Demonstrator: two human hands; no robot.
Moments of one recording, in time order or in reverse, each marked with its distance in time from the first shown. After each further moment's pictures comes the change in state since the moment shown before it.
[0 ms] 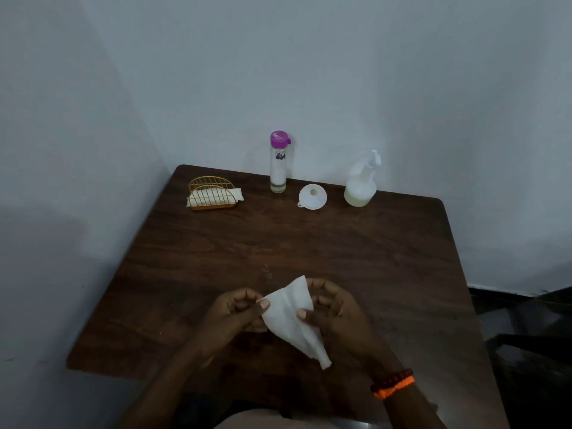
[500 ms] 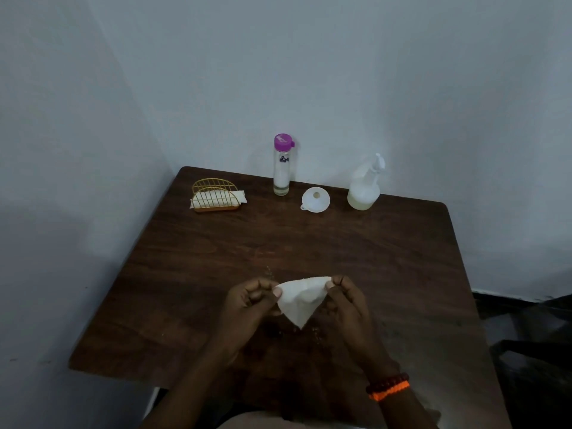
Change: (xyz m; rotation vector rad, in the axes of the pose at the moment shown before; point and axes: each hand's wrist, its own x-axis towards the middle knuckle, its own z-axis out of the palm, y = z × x) left_hand 0.004 0.022 0.034 0.000 0.215 0.140; right_hand 0.007 0.013 0.001 0.017 0.326 0.058
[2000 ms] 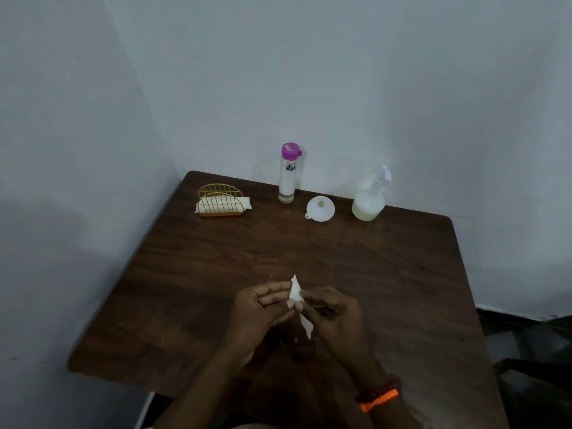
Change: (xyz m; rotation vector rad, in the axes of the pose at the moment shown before) left_hand 0.010 -0.004 0.013 -0.263 0.015 -0.141; right_hand 0.015 -0.001 0.018 -0.290 0.005 -0.487
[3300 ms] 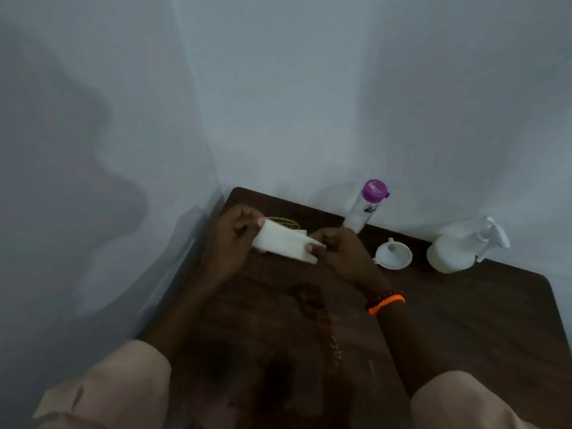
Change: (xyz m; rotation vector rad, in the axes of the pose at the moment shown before) left_hand 0.196 0.168 -0.183 0.531 0.230 0.565; right_hand 0.275 -0.034 0.138 -0.232 -0.451 -0.041
